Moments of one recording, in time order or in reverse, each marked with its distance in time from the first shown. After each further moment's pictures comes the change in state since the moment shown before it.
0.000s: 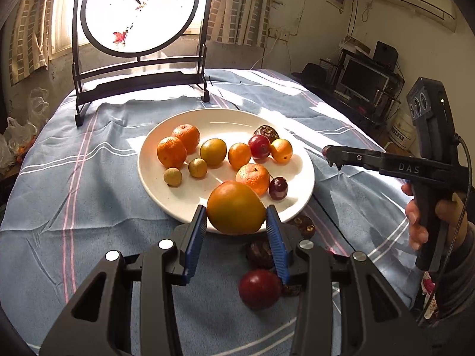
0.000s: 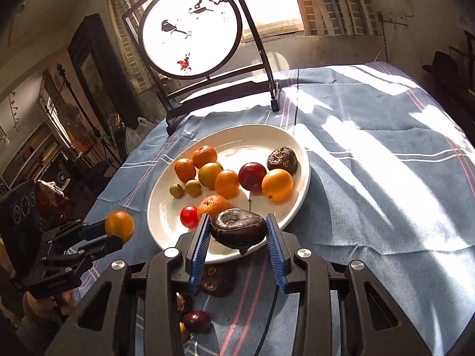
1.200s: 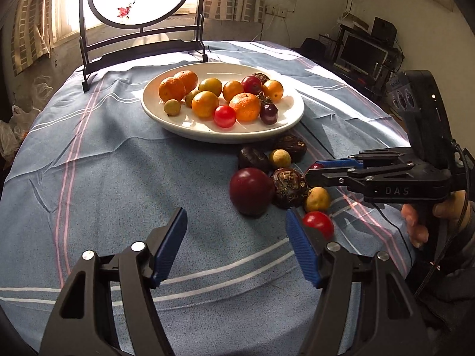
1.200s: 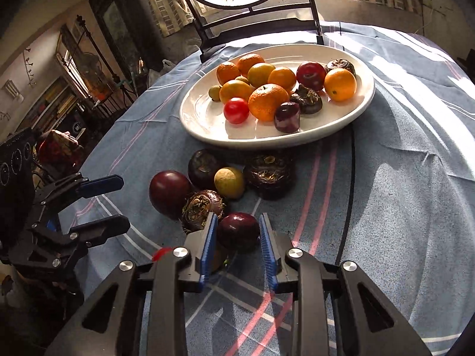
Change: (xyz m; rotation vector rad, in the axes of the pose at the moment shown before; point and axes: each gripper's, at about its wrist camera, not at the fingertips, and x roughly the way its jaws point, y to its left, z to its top) left arm -0.023 -0.015 -0.082 0.038 0.085 0.028; right arm 0.014 0.042 -0.097 -0.123 0.205 0.084
